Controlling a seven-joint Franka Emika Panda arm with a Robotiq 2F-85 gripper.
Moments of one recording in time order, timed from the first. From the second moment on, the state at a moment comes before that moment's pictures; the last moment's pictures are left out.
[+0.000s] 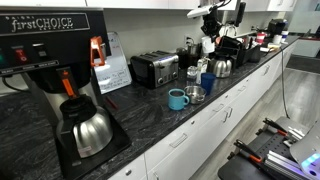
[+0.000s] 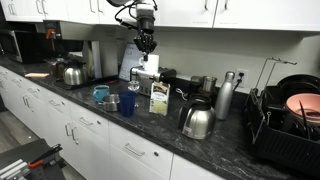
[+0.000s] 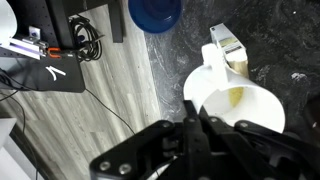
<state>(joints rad) 0.11 0.11 -0.05 -1.69 -0.21 1.66 1.64</state>
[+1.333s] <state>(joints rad) 0.00 0.09 -0.09 -1.81 -0.17 1.61 1.77</state>
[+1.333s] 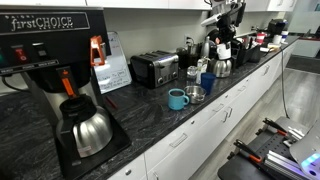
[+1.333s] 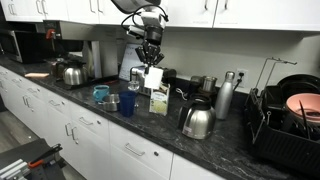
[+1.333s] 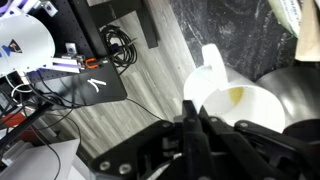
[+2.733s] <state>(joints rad) 0.02 0.24 -0.08 -2.05 -0.10 1.92 1.92</state>
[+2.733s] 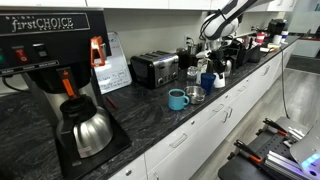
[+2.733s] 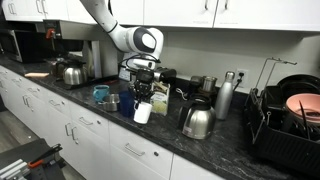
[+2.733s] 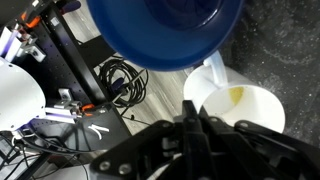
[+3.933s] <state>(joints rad) 0.03 0.28 -0.08 -2.01 -0.11 1.97 1.92</state>
